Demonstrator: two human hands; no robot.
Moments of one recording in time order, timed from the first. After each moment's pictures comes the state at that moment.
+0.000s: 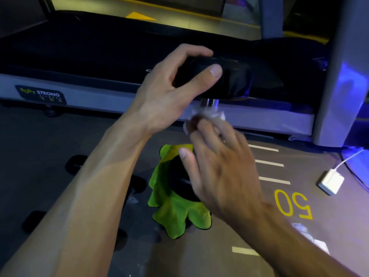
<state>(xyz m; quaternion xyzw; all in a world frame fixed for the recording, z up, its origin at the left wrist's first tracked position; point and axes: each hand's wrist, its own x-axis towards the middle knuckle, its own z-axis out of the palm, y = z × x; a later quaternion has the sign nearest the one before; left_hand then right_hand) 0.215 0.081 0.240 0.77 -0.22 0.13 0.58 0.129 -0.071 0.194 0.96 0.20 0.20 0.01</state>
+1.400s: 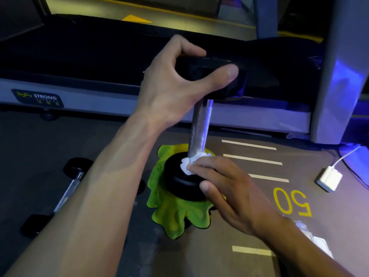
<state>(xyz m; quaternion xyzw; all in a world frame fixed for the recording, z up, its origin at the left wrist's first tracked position) 0.211 0.058 0.245 0.77 -0.12 0.18 0.60 0.118 -0.133 0.146 0.90 0.34 0.10 -0.27</state>
